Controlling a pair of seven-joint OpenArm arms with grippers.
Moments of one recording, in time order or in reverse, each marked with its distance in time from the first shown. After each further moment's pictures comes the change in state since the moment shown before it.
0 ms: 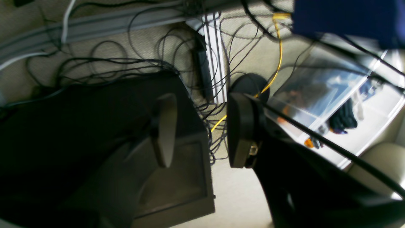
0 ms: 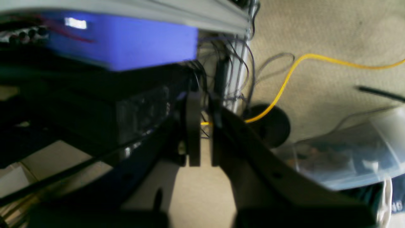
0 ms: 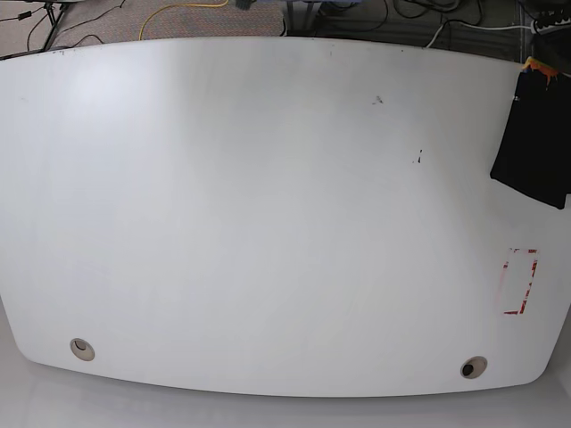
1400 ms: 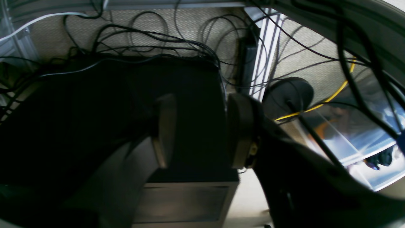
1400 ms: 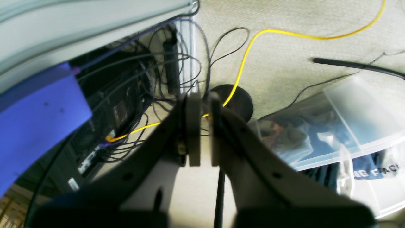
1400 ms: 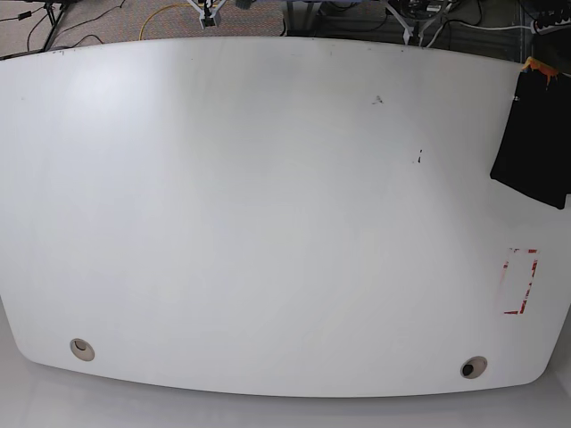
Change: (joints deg) left arm -32.3 2.7 7.5 -42.4 0.0 17.3 -0.1; right arm 30.3 0.6 0.0 -42.5 -12.0 -17.9 3.2
